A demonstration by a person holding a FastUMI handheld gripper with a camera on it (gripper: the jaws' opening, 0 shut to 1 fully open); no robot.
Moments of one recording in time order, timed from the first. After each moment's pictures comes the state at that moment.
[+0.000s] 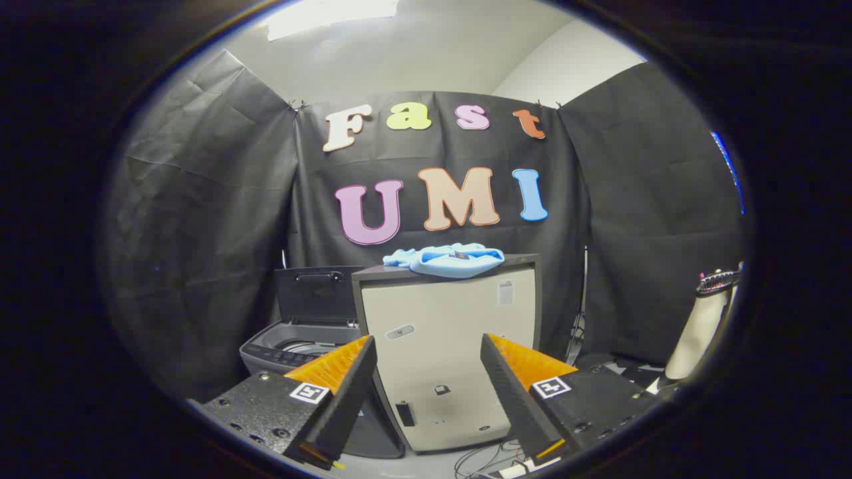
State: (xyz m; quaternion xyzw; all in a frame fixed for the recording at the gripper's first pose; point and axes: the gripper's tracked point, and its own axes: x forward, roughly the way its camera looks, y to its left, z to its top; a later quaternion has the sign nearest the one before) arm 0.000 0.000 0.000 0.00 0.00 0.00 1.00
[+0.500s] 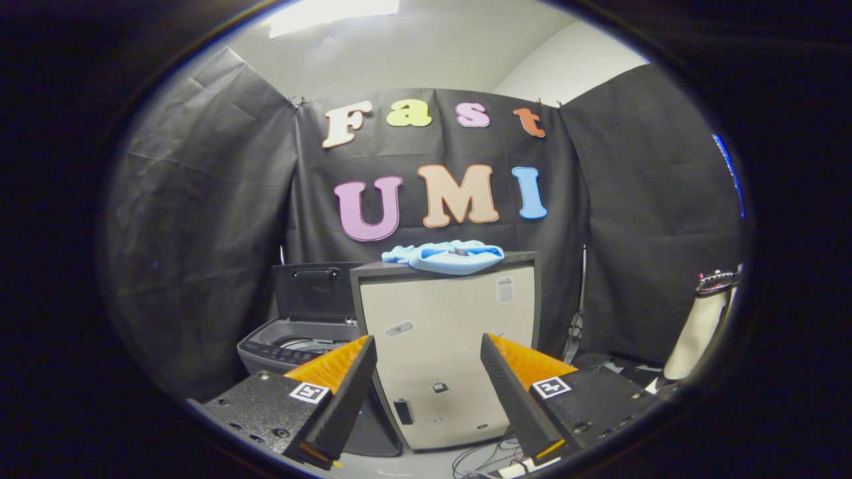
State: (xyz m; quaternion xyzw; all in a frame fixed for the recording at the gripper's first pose) arm 0.002 0.000 -0.006 0.00 0.01 -0.01 1.00
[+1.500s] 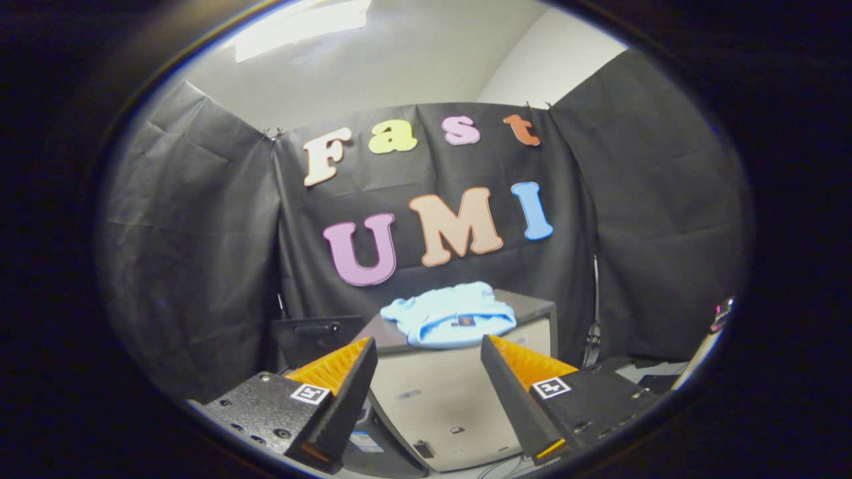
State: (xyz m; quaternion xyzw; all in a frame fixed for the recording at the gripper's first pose) arm 0.093 -0.010 0.125 0.06 -0.03 0.00 1.00
